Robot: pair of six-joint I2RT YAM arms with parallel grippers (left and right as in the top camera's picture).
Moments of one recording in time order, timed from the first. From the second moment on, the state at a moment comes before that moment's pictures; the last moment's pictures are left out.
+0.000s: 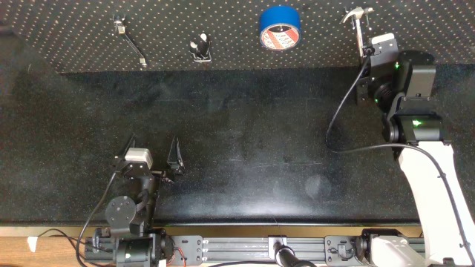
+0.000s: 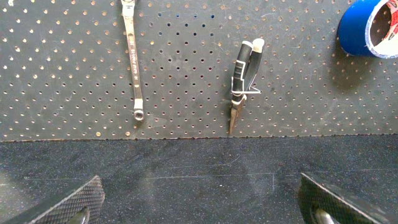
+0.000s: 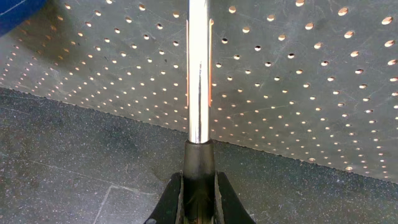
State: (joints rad) left arm 0.08 0.01 0.01 -0.06 0.16 -0.05; right arm -0.03 1.29 0.94 -0.29 -0.17 -0.20
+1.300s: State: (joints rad) left arm 0.08 0.01 0.01 -0.06 0.16 -0.05; right arm -0.03 0.03 0.01 -0.05 -0.17 0.10
